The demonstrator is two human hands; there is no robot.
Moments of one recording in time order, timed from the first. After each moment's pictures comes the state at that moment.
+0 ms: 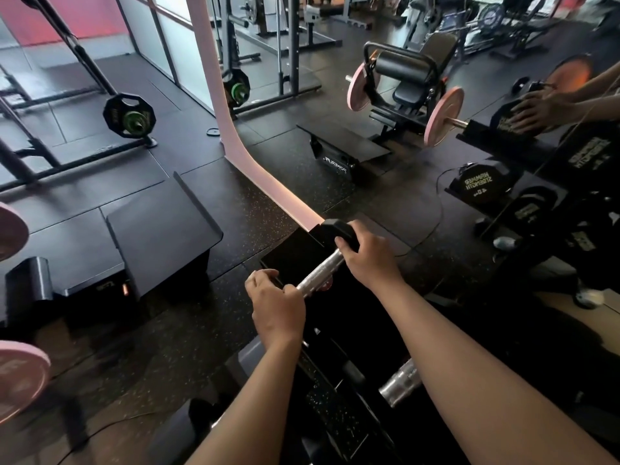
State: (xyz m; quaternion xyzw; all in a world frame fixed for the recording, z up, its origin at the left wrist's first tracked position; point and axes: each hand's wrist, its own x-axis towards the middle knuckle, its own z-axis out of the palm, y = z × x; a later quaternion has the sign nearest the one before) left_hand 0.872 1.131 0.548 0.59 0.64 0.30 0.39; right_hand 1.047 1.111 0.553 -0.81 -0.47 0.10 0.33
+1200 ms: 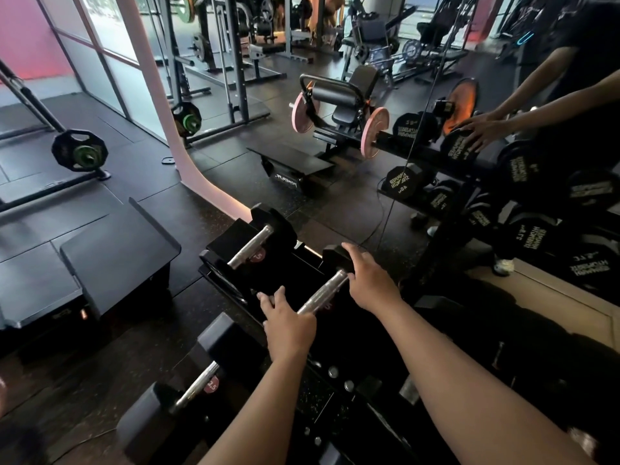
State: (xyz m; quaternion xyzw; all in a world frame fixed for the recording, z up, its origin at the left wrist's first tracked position) left_hand 0.882 0.938 0.558 0.67 0.56 0.15 0.46; right_hand 1.052 0.883 0.578 -0.88 -0.43 0.13 0.18
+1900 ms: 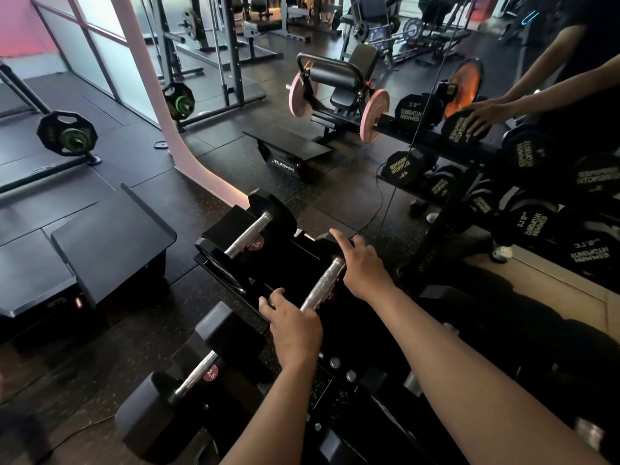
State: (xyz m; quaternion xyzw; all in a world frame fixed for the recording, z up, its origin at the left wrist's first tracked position) left_hand 0.884 0.923 0.550 0.63 0.59 0.17 0.47; right_hand 1.051 0.904 0.567 -0.87 -0.46 0.11 0.11
